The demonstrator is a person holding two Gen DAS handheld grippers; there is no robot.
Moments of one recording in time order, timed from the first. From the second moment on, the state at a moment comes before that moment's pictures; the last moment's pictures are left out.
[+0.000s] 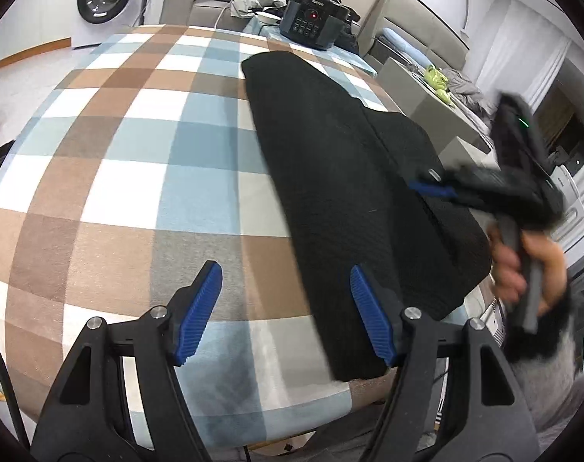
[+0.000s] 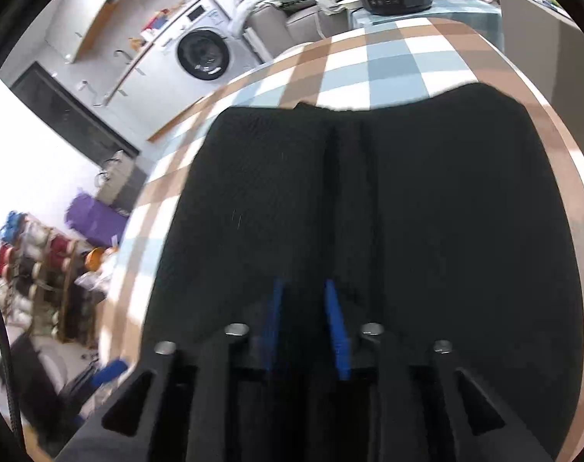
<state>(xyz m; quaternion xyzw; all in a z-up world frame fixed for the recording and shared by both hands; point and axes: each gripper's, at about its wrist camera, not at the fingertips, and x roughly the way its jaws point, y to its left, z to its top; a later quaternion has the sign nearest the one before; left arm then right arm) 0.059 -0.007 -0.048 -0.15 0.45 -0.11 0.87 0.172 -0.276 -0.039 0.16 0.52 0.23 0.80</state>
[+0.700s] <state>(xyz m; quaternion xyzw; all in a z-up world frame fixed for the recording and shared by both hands) 0.067 -0.023 -0.065 -0.12 0.47 -0.13 0.87 0.096 -0.274 -0.032 0.11 0.51 0.27 0.81</state>
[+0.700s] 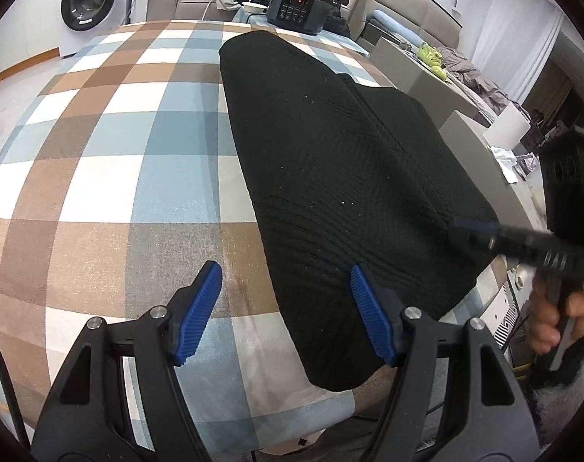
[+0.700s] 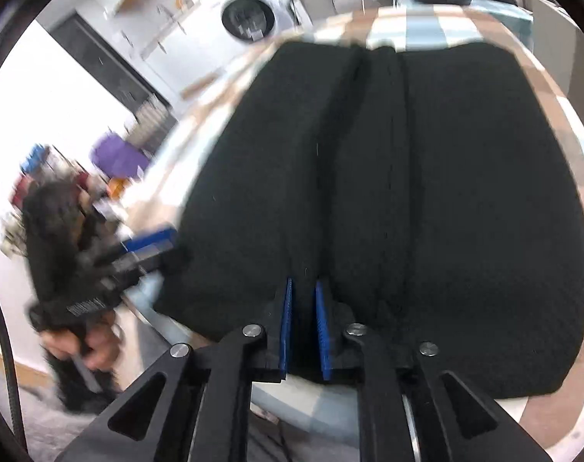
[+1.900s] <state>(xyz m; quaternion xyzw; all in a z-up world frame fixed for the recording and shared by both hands) 0.084 -0.036 -0.043 -0.12 0.46 -0.15 0.87 0.142 -0.304 -0.023 0.04 0.48 0.14 0.87</state>
